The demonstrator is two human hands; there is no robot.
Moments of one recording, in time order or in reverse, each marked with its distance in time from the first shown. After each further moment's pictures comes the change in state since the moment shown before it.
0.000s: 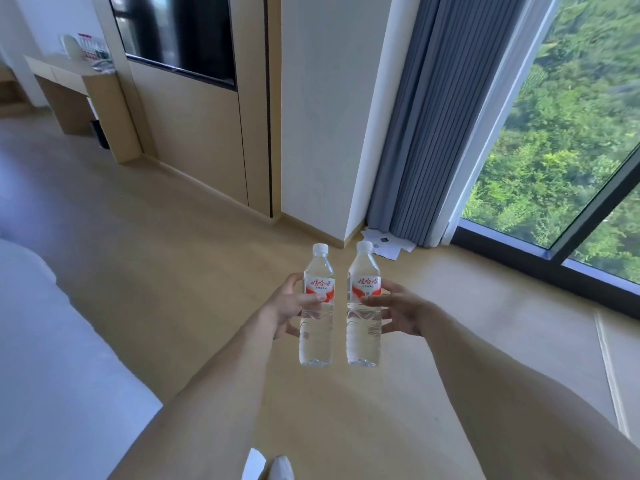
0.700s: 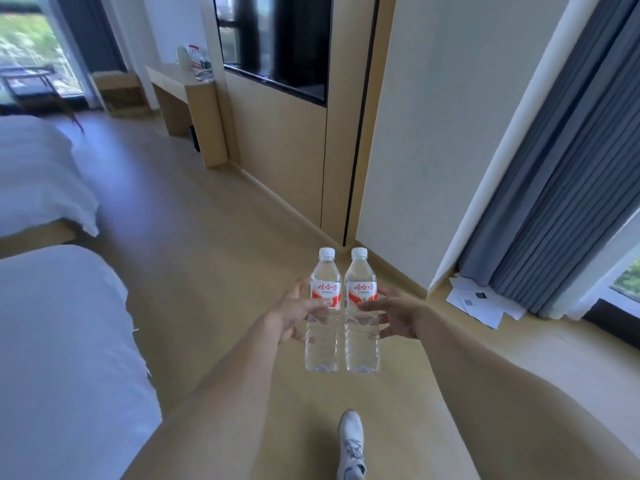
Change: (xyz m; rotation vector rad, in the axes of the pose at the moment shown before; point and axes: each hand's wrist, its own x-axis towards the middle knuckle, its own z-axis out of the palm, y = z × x) left_hand 0.242 0.126 -0.238 -0.080 0.240 -0.040; right_hand 0.373 -0.193 0.100 -0.151 -0.265 0.041
